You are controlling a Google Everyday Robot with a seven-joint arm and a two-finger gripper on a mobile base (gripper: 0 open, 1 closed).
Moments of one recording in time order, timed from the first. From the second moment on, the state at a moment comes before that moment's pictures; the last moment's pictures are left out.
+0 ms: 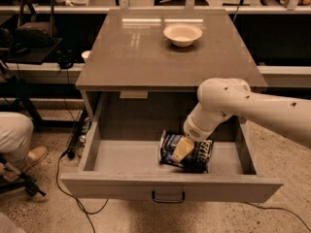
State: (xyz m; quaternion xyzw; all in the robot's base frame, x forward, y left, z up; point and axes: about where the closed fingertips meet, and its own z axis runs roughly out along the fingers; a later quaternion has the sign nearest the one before) arm 0.542 -0.102 0.631 -0.50 0.85 0.10 0.12
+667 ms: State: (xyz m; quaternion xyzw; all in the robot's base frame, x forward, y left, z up) arm 0.552 -0.125 0.645 -0.47 0.85 0.15 0.17
